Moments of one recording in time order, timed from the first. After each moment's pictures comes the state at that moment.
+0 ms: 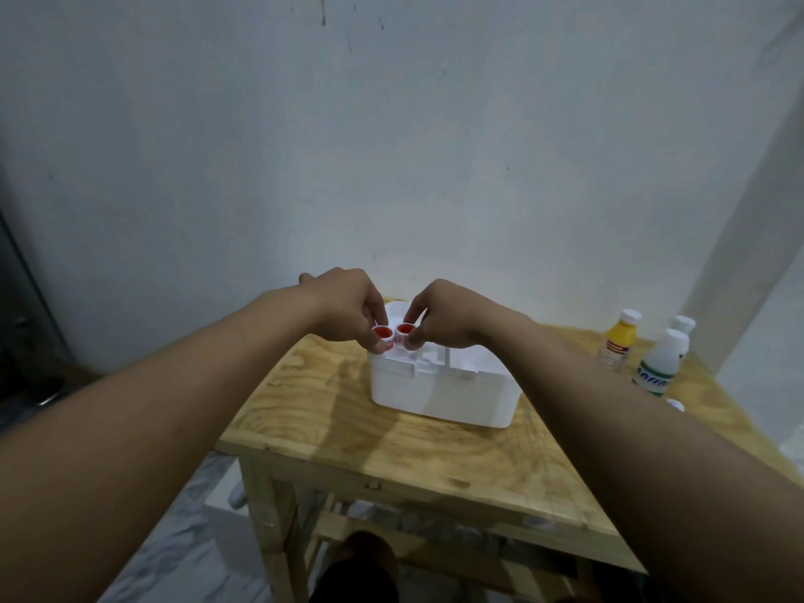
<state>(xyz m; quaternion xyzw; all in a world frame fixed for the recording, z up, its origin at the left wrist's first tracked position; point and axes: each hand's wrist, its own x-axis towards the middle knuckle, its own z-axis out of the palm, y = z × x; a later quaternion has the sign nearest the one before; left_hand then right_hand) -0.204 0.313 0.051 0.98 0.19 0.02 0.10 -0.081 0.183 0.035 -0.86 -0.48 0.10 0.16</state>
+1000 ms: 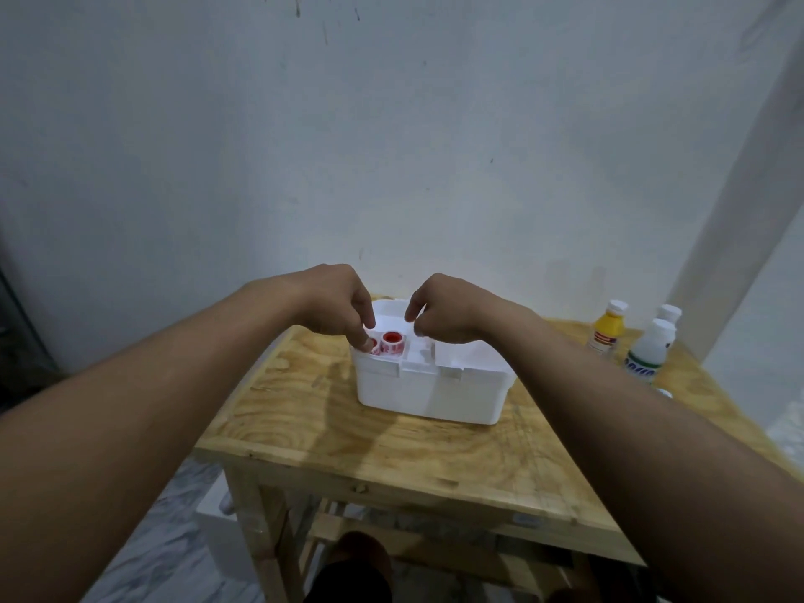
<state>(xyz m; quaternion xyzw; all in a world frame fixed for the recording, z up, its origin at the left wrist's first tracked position) -0.191 0.313 0.058 0.97 0.19 -0.03 0.17 -0.073 0.167 0.041 -0.87 -0.46 0.07 0.15</state>
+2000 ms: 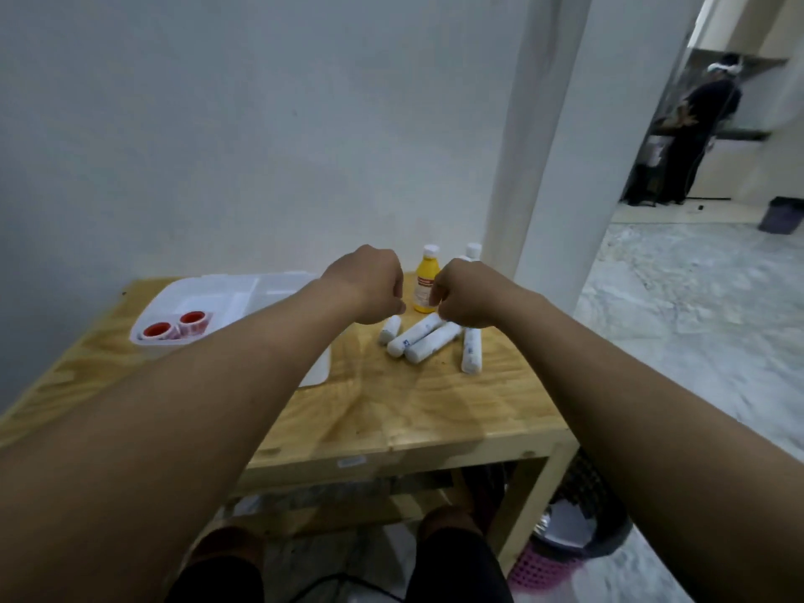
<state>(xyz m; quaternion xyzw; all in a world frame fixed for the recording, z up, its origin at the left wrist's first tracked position) -0.049 0.109 0.019 0.99 0.02 0.07 0.10 0.001 -0.047 0.017 -0.96 -0.28 0.00 0.09</state>
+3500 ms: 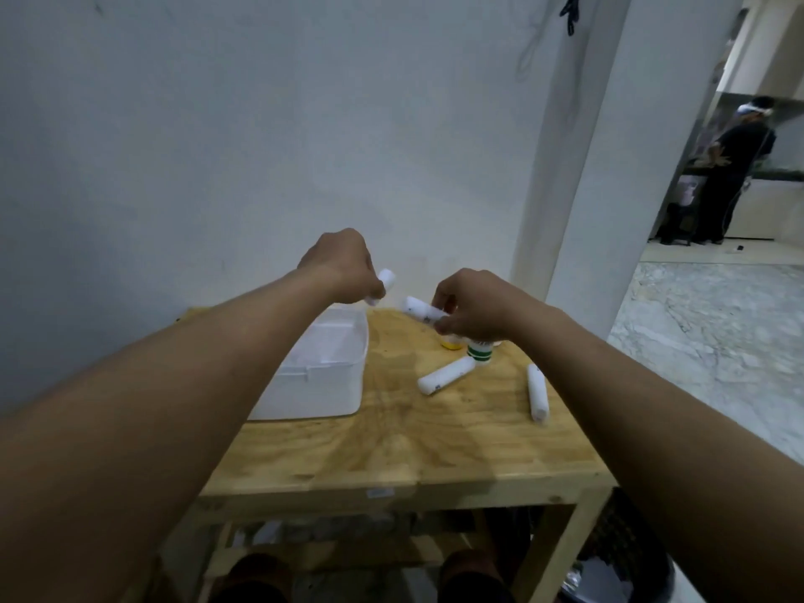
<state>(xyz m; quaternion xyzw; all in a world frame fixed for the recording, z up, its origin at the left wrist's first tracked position) -0.063 0.173 0.070 0.95 0.17 0.16 0.19 -0.016 -0.028 0.058 -0.92 -0.36 -0.03 0.11</state>
